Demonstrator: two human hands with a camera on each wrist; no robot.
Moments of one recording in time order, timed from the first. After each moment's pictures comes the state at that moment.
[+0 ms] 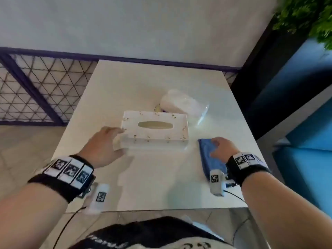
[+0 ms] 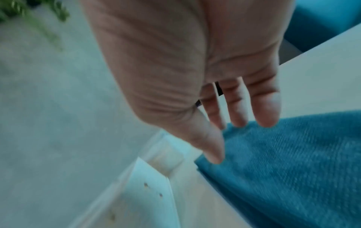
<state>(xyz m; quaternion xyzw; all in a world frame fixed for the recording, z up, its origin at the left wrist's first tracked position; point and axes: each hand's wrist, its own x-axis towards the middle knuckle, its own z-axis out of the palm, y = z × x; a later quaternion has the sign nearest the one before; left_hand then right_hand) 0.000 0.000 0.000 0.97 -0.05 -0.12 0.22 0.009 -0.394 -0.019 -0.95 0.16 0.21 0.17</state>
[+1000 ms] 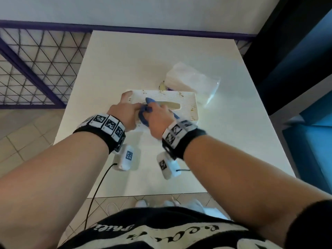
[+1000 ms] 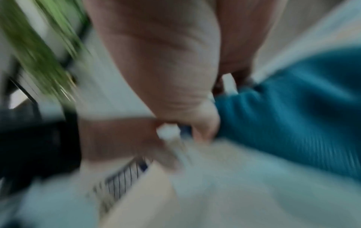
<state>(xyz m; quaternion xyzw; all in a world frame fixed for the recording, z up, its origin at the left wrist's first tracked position) 0.076 -0.037 -0.027 0.98 -0.08 -0.17 0.08 0.043 -0.184 0.009 -0.97 -0.19 0.15 -0.04</state>
